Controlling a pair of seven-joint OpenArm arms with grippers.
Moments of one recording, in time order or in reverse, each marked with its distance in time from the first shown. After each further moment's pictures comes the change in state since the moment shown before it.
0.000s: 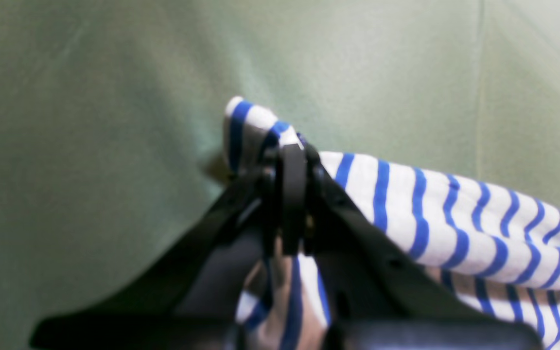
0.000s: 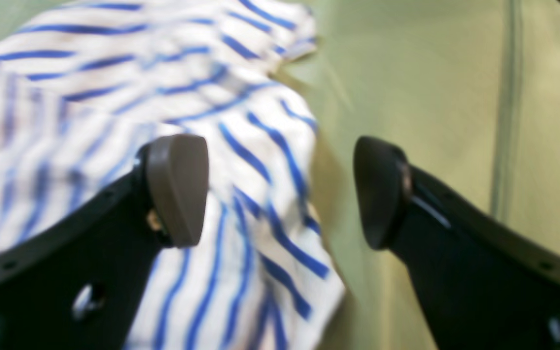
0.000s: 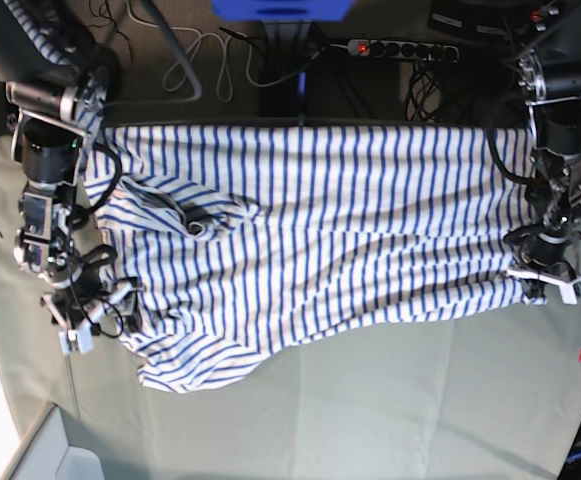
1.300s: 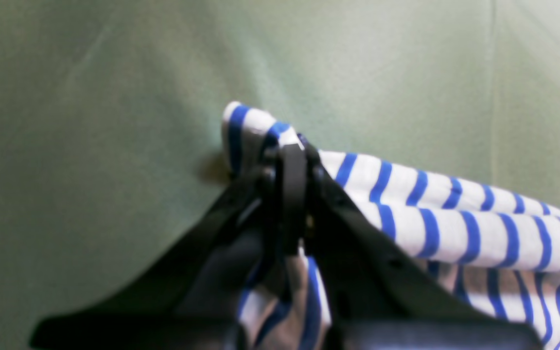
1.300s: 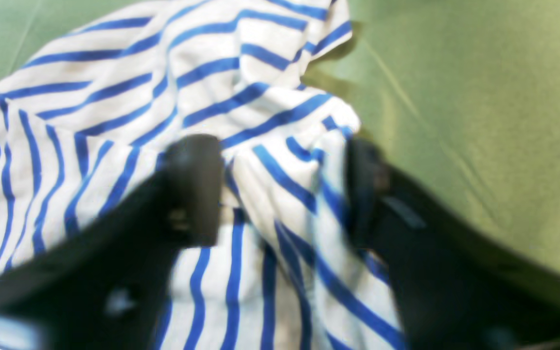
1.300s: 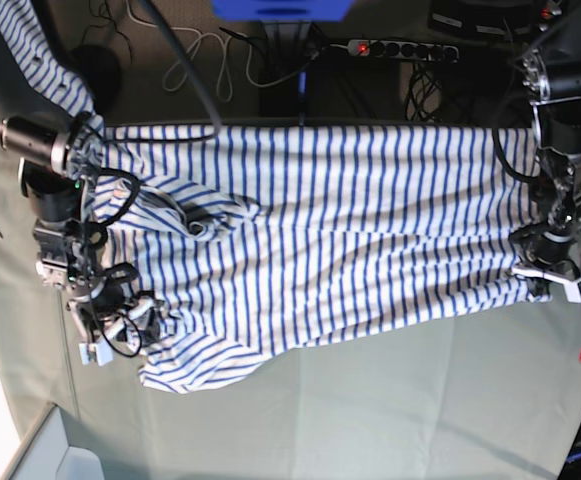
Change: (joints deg) left arm 0.0 -0.9 0.0 -0.4 0.0 0.0 0.0; right arm 10.0 -0.4 -0.4 -19.0 -0.2 -1.0 5.7
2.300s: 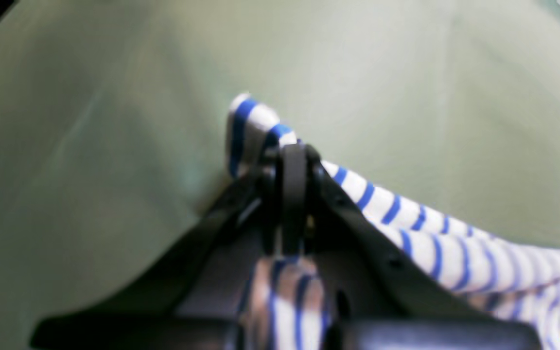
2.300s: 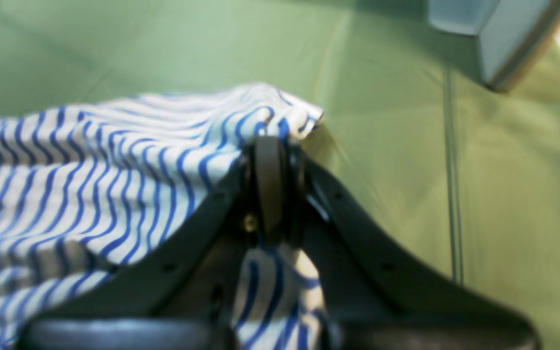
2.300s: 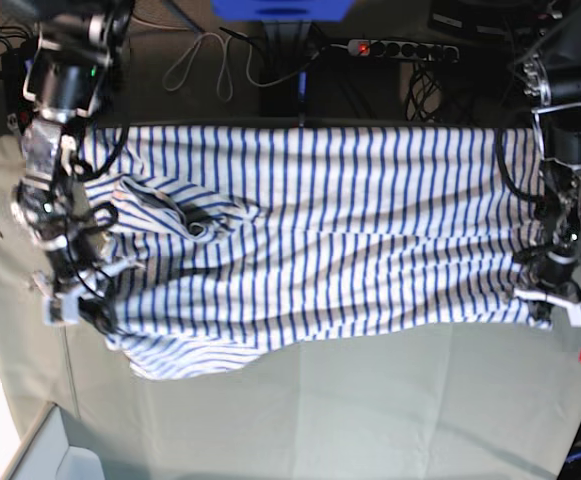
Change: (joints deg) left arm -1.3 0.1 0.0 7.2 0.0 0.0 5.3; right arm -27.3 -4.0 1.5 48.3 8.0 3.5 -0.7
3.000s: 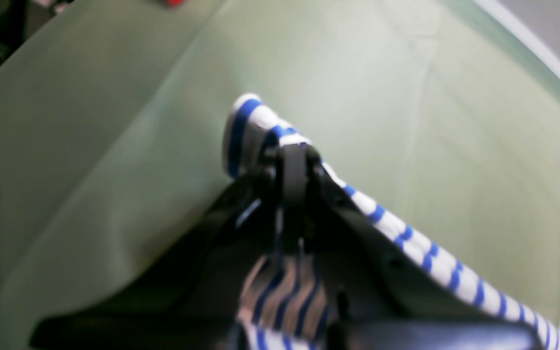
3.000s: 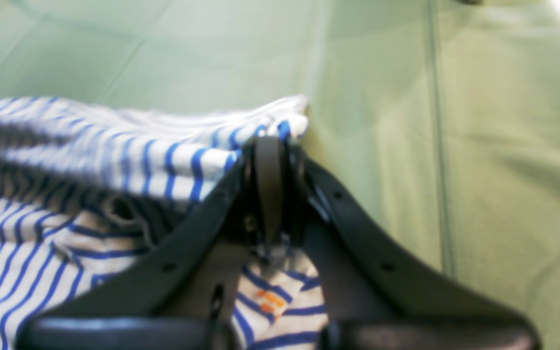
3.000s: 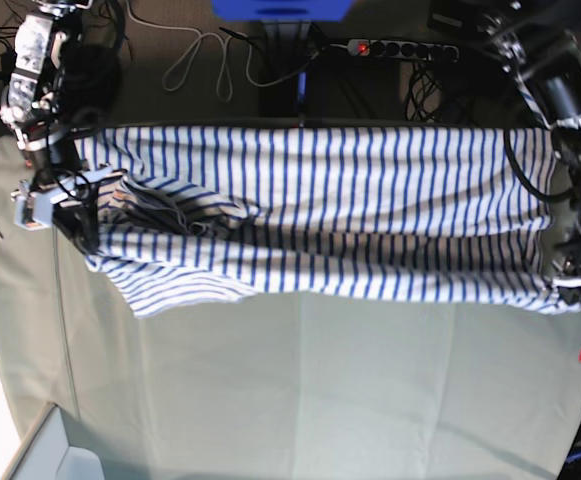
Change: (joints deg) left arm 12.1 8.2 -26.1 32.1 0.4 -0.3 28.0; right arm -21.0 -0.1 1.7 13.5 11.4 0.4 4.5
